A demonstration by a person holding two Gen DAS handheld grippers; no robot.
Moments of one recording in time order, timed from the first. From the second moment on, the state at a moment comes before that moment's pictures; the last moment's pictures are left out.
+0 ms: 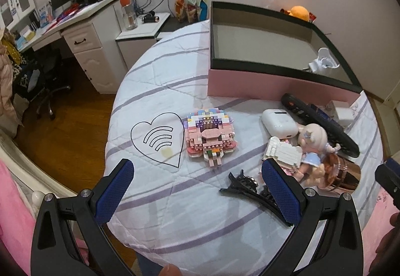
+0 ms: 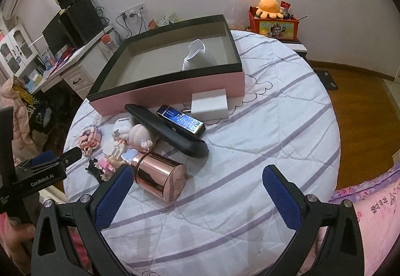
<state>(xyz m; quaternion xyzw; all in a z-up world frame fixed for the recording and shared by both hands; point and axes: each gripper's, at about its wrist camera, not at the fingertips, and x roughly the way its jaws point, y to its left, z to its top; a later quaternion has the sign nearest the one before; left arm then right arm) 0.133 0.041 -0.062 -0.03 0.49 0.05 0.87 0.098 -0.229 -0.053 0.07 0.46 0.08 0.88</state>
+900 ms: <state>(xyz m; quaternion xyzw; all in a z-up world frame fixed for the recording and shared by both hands) 0.183 0.038 -0.097 -0.02 0.50 0.04 0.86 0.147 -0.200 -0.068 0.03 0.48 0.07 0.87</state>
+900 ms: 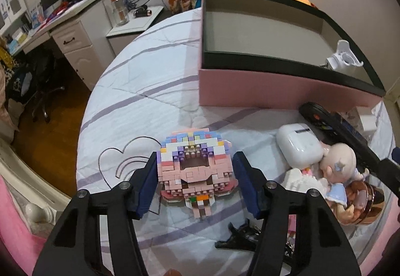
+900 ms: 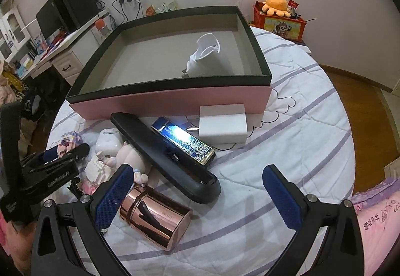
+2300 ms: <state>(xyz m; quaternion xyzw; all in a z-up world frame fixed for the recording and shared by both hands) 0.329 -0.043 -0.075 0.02 0.51 -0.03 0.86 0.234 -0.236 -0.040 0.03 0.44 0.03 0.90</state>
